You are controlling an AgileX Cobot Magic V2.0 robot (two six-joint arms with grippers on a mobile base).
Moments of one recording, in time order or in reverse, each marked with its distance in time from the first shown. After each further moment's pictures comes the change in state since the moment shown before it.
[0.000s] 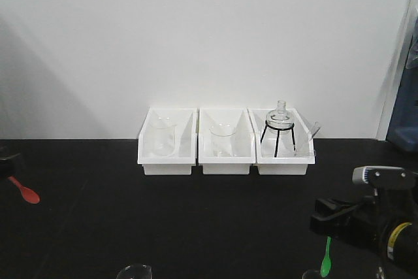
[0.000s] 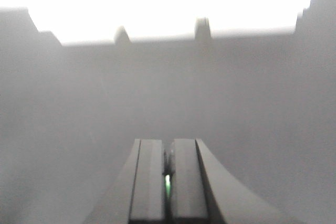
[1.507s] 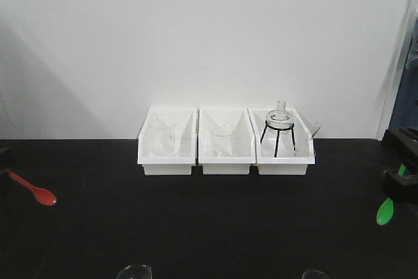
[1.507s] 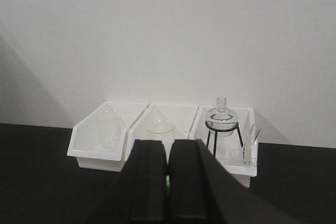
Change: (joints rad) left arm 0.000 -0.188 0.100 0.008 0.190 0.000; right arm 0.000 -0.560 0.011 -0.231 0.194 0.197
